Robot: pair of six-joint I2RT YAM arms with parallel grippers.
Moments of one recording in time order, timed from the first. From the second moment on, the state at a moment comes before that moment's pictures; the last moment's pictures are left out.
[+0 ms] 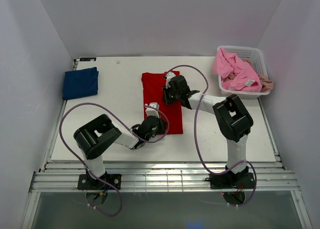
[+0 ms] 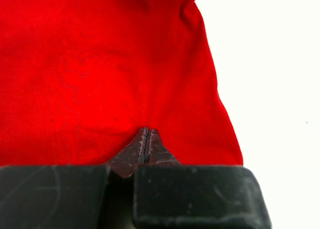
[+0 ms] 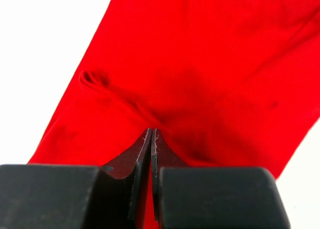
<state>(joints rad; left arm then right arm) -0.87 1.80 0.60 0.74 -0.28 -0.68 0.61 1.98 1.28 0.08 -0.15 0.16</state>
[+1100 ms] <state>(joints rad) -1.10 1.26 0.61 0.21 -0.60 -0.58 0.87 1.32 0.70 -0.14 0.26 0.30</state>
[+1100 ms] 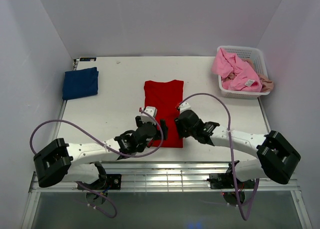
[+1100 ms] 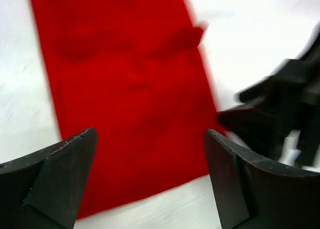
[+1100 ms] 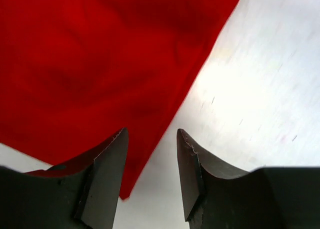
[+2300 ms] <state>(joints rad) -1.10 1.10 0.30 0.05 -0.50 -0.80 1.10 1.38 0.59 -0.20 0.43 0.64</state>
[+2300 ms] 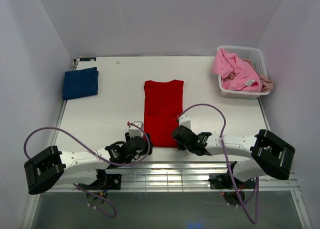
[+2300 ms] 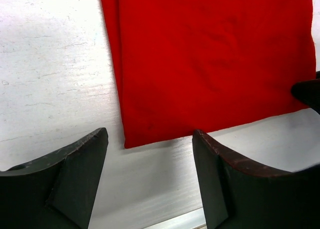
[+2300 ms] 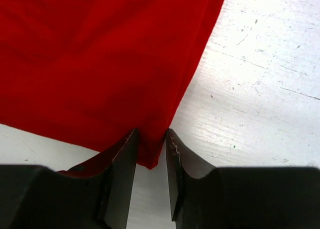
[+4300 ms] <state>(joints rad) -0.86 1.40 0.75 0.31 -0.69 -0.35 0.73 1.63 1.21 -0.26 0.41 0.19</state>
